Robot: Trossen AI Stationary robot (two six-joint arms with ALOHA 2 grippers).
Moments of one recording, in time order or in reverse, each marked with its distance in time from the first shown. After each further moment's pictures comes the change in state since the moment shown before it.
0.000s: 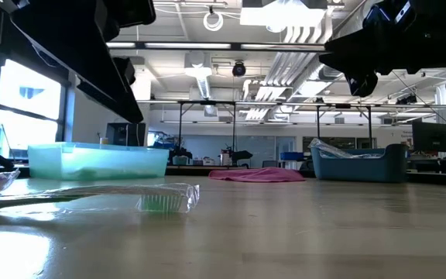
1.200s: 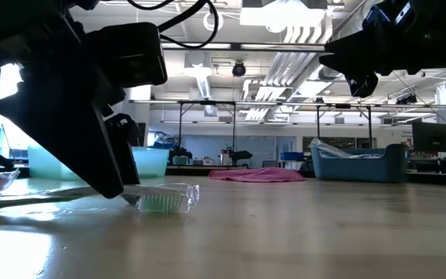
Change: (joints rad) left arm 0.000 0.259 0.003 0.180 0.083 -0.036; right arm 0.000 0.000 0.000 -0.008 0.000 0.000
